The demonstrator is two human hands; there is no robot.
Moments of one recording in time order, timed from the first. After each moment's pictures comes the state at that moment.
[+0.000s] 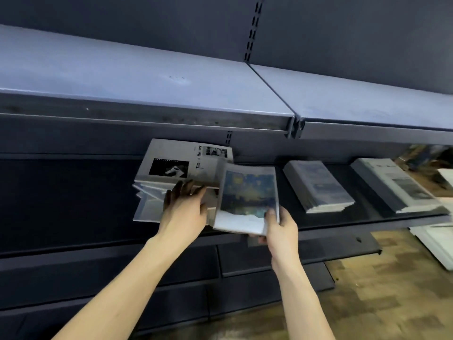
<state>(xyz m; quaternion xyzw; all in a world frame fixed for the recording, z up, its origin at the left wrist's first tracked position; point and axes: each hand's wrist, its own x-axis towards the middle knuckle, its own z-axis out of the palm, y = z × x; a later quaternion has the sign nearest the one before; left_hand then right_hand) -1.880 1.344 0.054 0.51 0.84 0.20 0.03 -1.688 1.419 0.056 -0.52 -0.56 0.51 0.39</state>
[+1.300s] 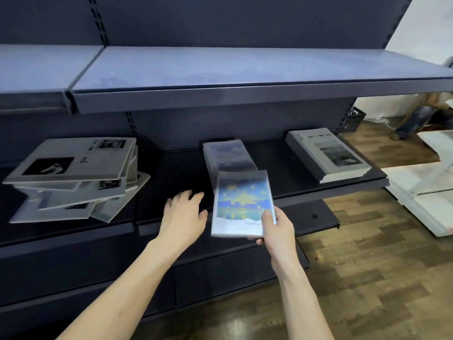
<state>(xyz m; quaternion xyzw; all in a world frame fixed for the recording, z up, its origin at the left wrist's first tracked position) -1.601 1.483 0.048 0.53 0.84 0.13 0.05 -1.406 1.542 0.039 -0.53 -0.52 0.56 0.37</state>
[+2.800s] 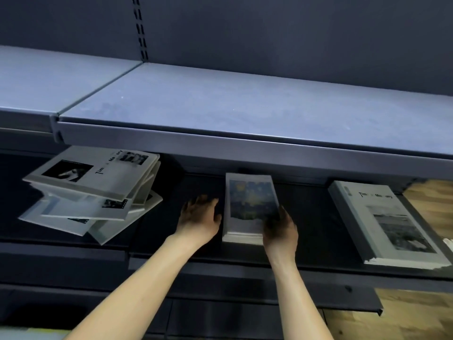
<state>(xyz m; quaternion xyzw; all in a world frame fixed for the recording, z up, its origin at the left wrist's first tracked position) -1.646 1.607 0.055 0.42 0.89 0.14 0.13 -1.499 1.725 0.002 -0.52 -0.72 0.35 0.30</state>
